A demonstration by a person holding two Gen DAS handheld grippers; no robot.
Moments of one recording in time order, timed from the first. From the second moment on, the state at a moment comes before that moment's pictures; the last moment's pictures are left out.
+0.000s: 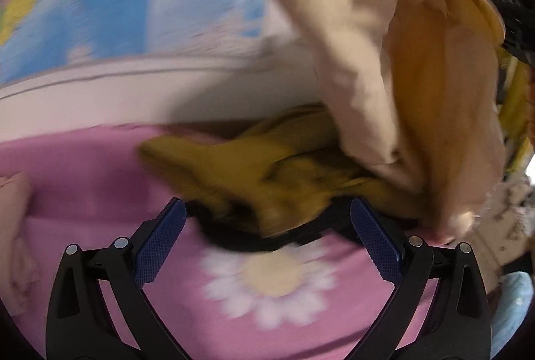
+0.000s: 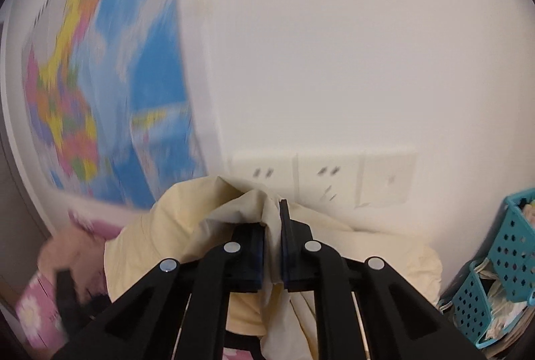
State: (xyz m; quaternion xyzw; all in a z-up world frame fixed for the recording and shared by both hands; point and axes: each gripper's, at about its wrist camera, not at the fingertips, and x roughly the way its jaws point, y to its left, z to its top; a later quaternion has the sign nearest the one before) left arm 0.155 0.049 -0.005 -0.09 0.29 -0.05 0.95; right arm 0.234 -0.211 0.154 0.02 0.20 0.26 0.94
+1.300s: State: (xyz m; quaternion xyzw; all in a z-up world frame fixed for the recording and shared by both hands) left arm -0.026 -0.026 0.306 0.01 -0.04 -0.22 0.97; right arm -0.077 -0.423 0.384 0.08 -0.08 0.25 0.96
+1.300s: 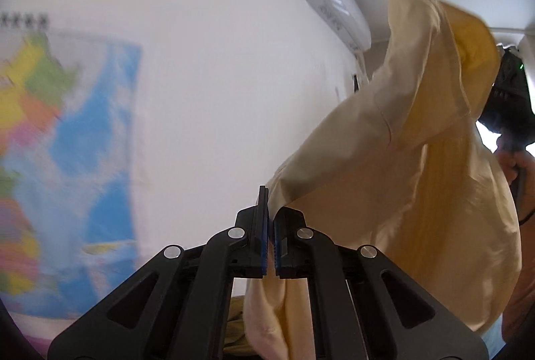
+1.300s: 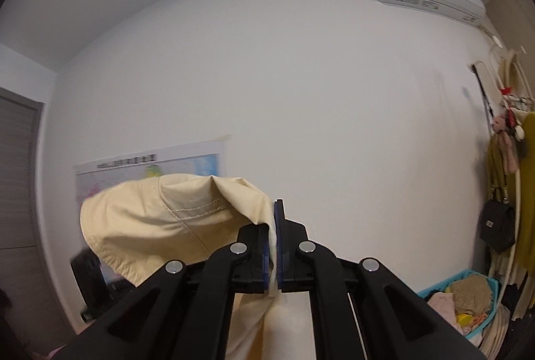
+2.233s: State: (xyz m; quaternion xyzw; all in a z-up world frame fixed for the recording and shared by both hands) left arm -0.076 0.192 0.151 -0.07 0.25 0.11 0.96; right arm 0.163 -0.123 0.122 0.02 0.32 0.44 0.84
